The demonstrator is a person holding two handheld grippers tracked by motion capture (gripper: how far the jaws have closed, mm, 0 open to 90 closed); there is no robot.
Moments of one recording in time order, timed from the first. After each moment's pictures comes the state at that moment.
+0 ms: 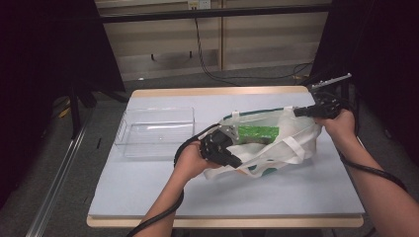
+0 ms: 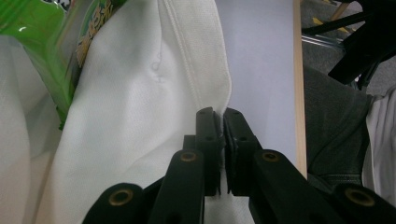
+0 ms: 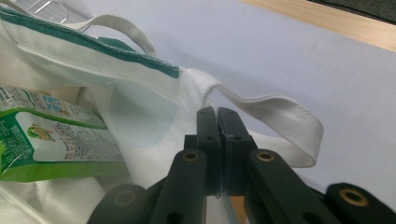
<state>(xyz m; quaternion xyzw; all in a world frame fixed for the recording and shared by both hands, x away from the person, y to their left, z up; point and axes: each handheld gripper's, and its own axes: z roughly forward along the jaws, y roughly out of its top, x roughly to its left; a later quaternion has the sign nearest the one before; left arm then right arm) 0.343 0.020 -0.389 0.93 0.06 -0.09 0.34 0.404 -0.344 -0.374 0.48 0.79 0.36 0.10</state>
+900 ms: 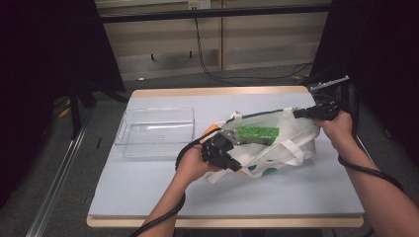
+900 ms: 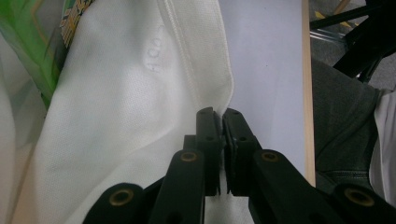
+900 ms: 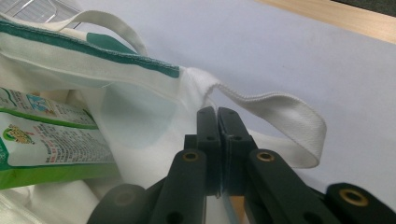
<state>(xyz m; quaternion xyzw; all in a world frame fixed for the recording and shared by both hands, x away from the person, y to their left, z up) 0.343 0.018 -0.406 0.94 0.06 -0.10 0.33 0.406 -0.344 -0.383 0.49 0.79 0.36 0.10</state>
